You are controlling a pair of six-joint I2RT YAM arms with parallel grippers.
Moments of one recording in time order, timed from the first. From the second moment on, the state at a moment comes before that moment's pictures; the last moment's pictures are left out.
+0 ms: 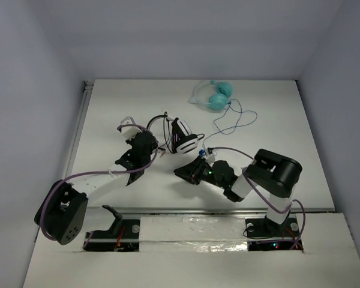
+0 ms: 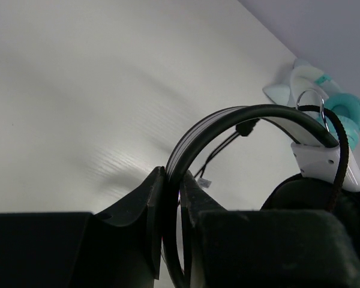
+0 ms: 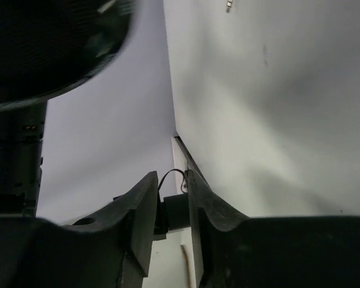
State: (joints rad) left arm -0.60 1.23 0.56 0.29 -0.70 -0.85; right arm 0.90 1.88 0.41 1.30 -0.14 1.55
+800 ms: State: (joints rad) left arm -0.63 0.93 0.99 -0.15 -0.56 -0.78; right arm 0.94 1.25 0.36 0.97 0.12 0.81
